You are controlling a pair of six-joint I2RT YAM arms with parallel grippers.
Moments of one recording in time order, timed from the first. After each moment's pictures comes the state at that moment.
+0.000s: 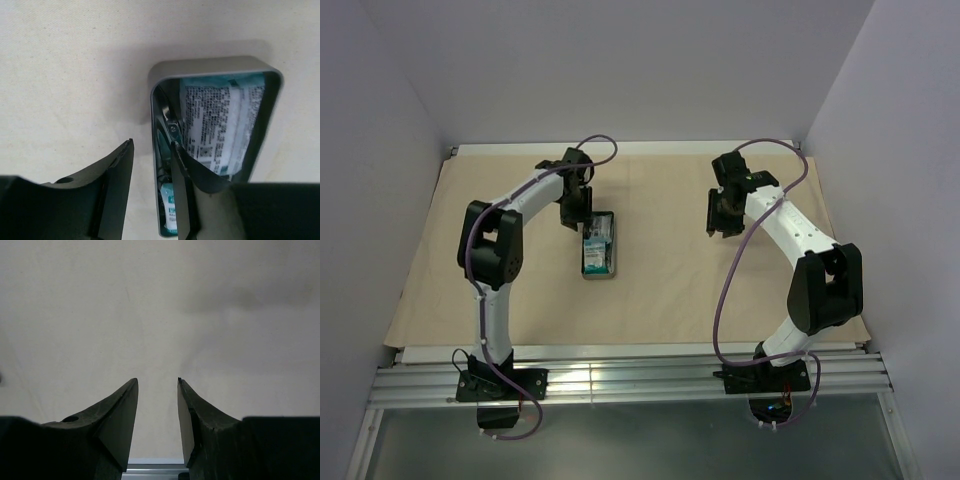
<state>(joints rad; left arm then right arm) -0.36 2.12 1.68 -0.82 0.00 -0.36 0.26 1.61 1.32 -0.90 0.09 0.37</state>
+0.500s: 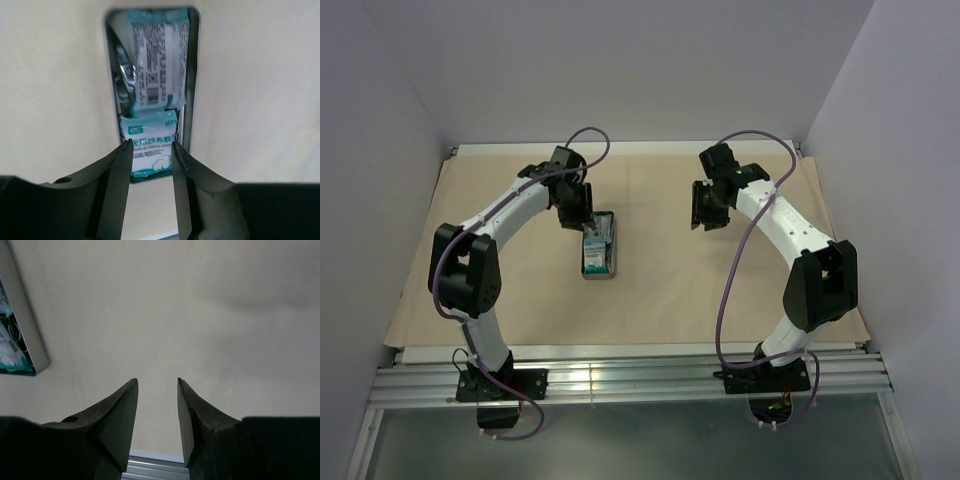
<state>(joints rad) -0.38 1.85 1.54 -0.79 0.11 -0.45 0.33 1.64 1.42 -0.91 0.00 0.41</state>
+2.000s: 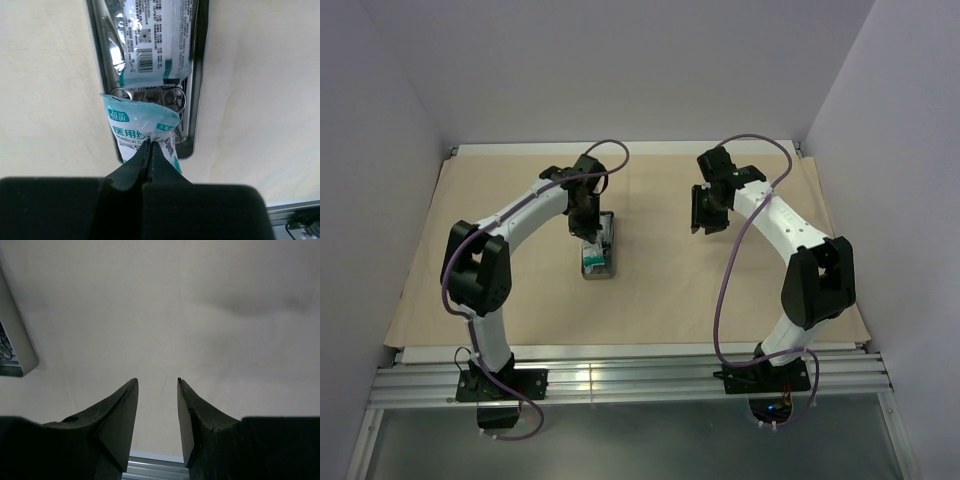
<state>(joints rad) -0.51 1.91 1.56 -0.93 0.00 -0.52 0.33 1.66 1.40 -0.90 0.01 0.40</state>
